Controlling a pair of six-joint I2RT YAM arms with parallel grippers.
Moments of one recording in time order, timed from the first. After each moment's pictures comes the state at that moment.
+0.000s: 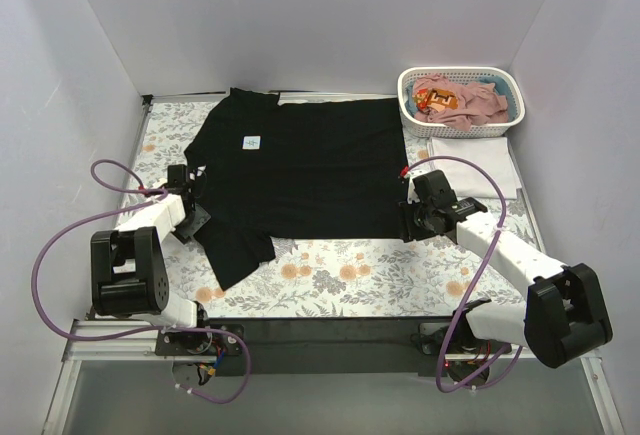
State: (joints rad) left arm 0.09 1.48 0.78 -0.51 -0.31 -0.76; right arm 0.43 1.22 0.72 -0.53 -0.02 0.13
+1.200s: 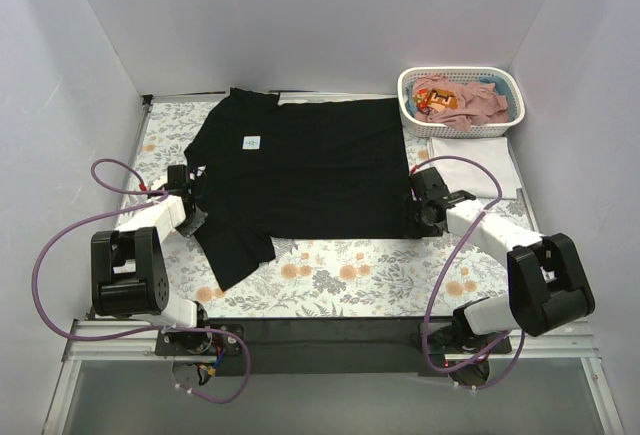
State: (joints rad) left arm 0.09 1.48 0.76 -0.46 -0.32 -0.73; right arm 0.39 1.38 0.74 -0.51 0.11 0.31
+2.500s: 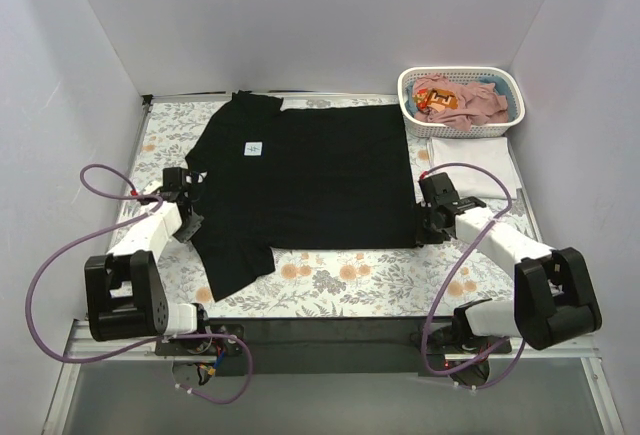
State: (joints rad) left arm 0.09 1.38 0.76 -0.60 -0.35 -0.79; right arm 0.34 1.33 0.69 -0.52 0.07 0.31
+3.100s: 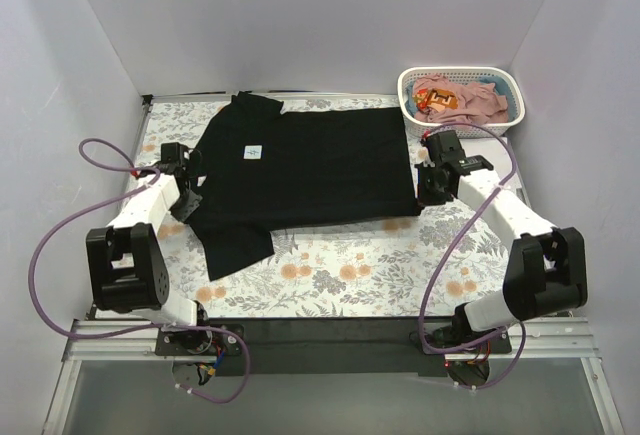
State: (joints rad) left arm 0.09 1.48 0.98 -0.73 -0.35 -0.79; right arm 0.27 1.42 1.02 -0.69 0.04 0.21
